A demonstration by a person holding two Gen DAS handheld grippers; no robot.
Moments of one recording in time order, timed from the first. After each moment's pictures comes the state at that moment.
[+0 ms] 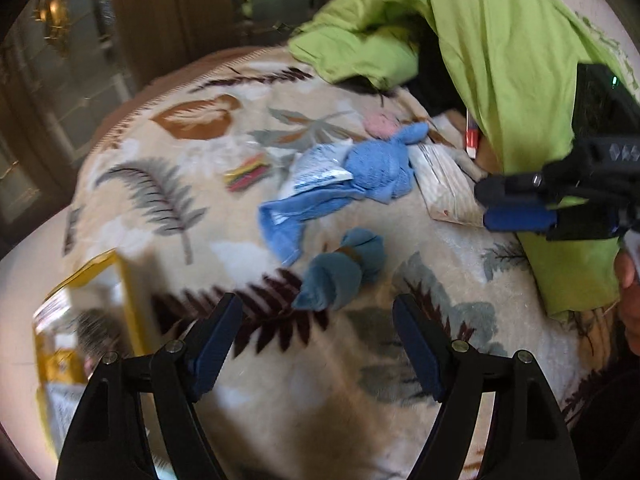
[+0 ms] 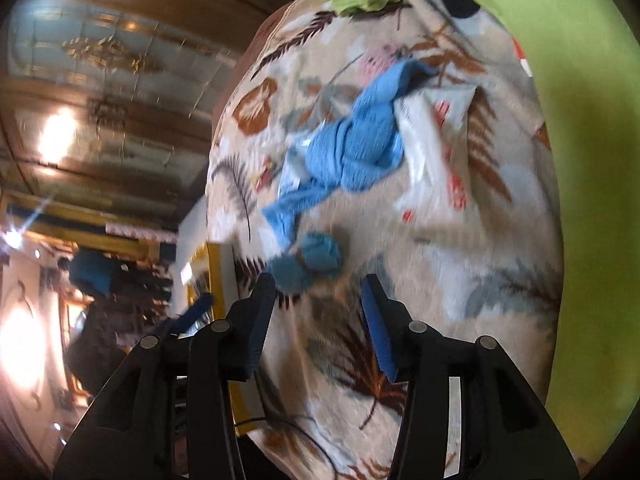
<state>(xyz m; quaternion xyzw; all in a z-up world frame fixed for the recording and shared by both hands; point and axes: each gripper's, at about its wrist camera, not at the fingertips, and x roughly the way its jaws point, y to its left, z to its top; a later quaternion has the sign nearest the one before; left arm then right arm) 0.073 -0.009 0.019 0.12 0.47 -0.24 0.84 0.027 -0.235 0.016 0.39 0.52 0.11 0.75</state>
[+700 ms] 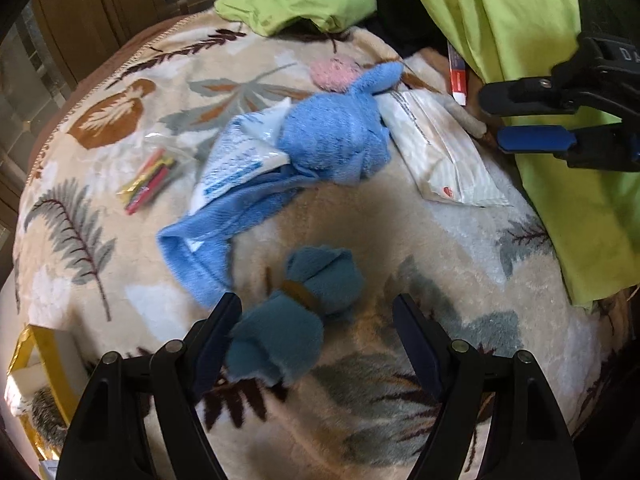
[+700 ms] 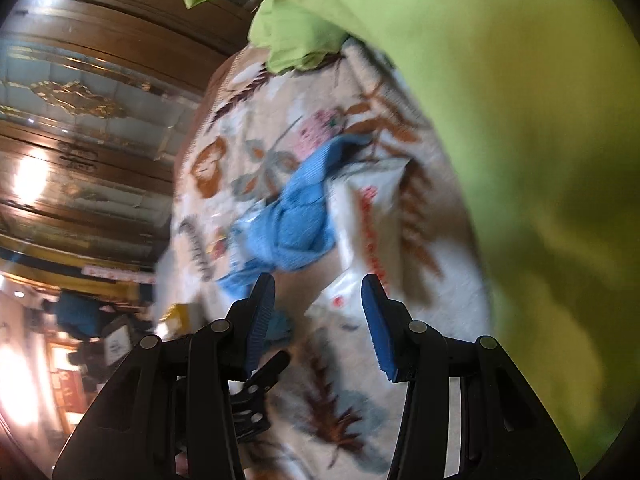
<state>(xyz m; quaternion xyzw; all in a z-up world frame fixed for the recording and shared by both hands) 0.104 -0.066 -0.028 0.19 0.52 -0.30 0.78 0.047 -0.283 0.017 0.38 0.50 0.02 0.78</state>
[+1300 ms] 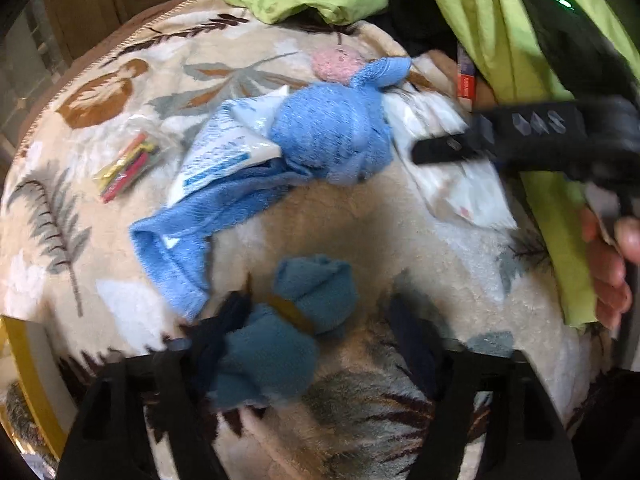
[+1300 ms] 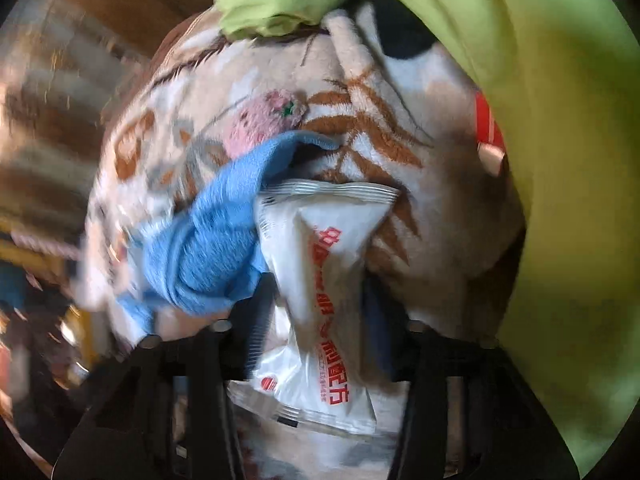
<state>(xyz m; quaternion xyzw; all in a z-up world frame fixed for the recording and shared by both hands) 0.112 -0.063 -0.037 0.15 0.53 -0.29 0.78 0.091 -0.271 -0.025 0.24 0.56 -0.03 0.79</state>
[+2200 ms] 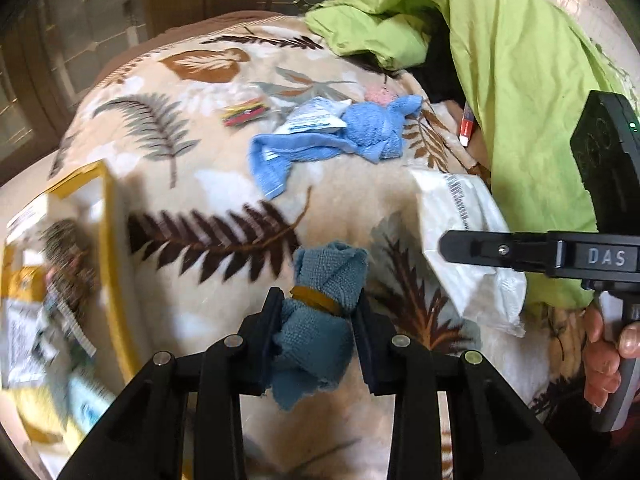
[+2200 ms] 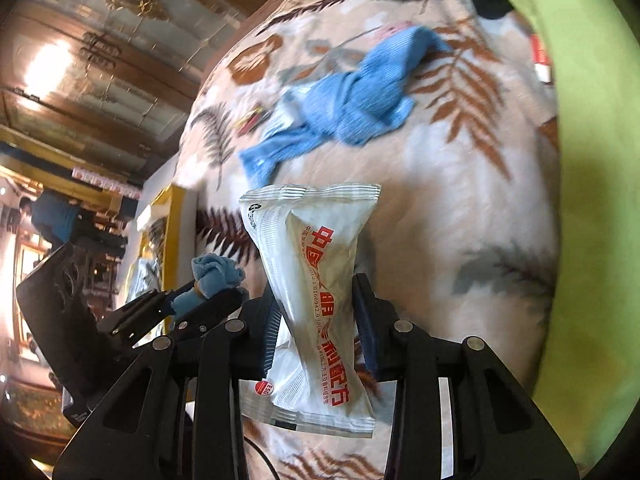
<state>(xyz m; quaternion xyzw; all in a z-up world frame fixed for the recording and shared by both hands) 0.027 0.025 0.016 0.04 0.52 -0.23 0.82 -0.001 -0.195 0.010 0.26 0.55 0.12 0.78</state>
